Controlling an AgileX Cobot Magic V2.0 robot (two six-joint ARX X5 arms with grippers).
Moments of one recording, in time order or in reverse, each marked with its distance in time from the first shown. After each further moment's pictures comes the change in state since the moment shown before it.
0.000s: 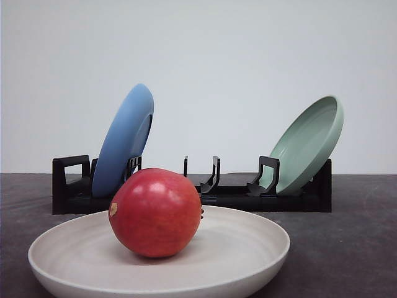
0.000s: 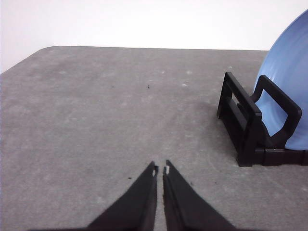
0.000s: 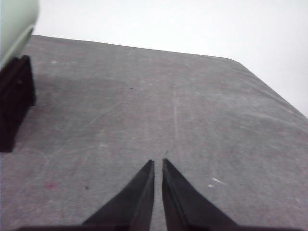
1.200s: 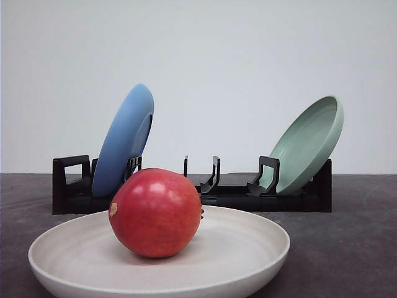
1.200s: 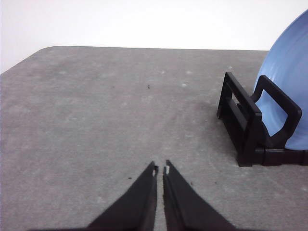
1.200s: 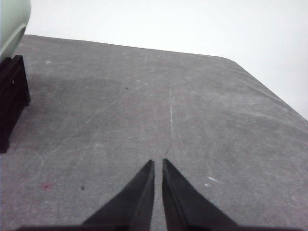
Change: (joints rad) left_arx 0.000 0.000 0.000 0.000 0.000 0.000; right_arx -0.005 0.000 0.000 0.000 0.000 0.000
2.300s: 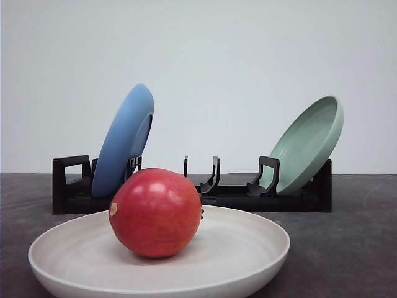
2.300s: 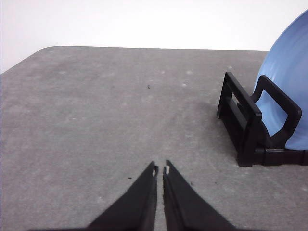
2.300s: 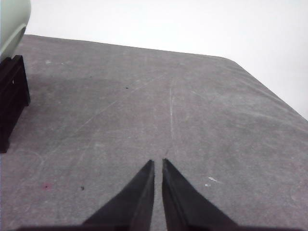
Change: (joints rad) left_arx 0.000 0.000 0.000 0.000 0.000 0.000; right_arx 0.000 0.000 0.000 0.000 0.000 0.000
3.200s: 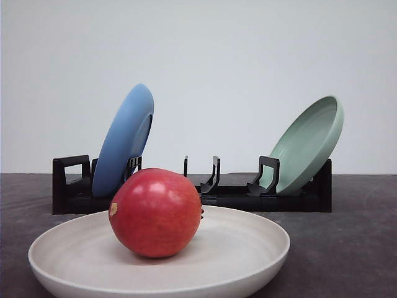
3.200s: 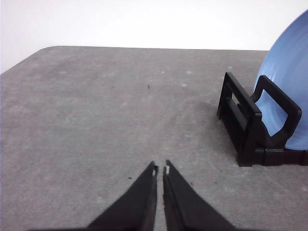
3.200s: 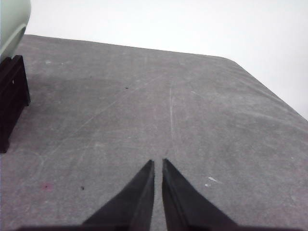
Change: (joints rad) left_arx 0.000 0.000 0.000 0.000 0.000 0.000; right_arx 0.000 0.000 0.000 0.000 0.000 0.000
